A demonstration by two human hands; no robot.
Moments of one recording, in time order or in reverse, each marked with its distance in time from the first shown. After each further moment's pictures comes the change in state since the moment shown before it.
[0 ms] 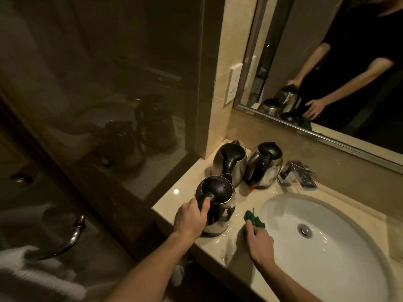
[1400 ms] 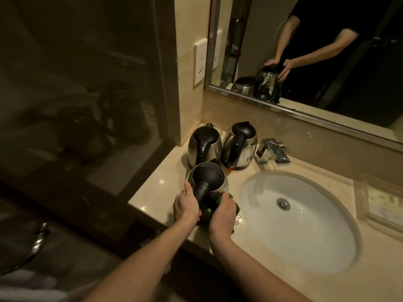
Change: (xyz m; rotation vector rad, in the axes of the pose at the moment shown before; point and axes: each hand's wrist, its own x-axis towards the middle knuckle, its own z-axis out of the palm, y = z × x) left_hand 0.008 0.044 0.055 -0.567 -0.117 -0.596; right_hand -0.033 -0.070 0.006 0.818 0.232 0.128
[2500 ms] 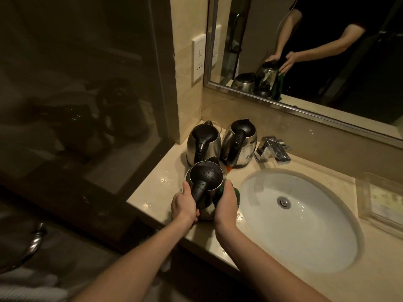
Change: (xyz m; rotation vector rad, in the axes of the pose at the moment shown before) left_hand -0.005 0.001 -0.004 -0.009 -0.052 0.015; right_hand 0.024 -0.012 -0.002 0.090 -0.130 0.085
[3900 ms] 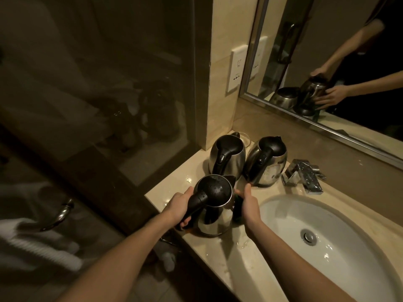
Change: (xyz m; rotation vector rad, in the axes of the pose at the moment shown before) left_hand 0.025 0.005 -0.042 0.046 -0.175 -0.066; right_hand 0.096 -0.009 -0.028 -0.325 -0.350 0.103
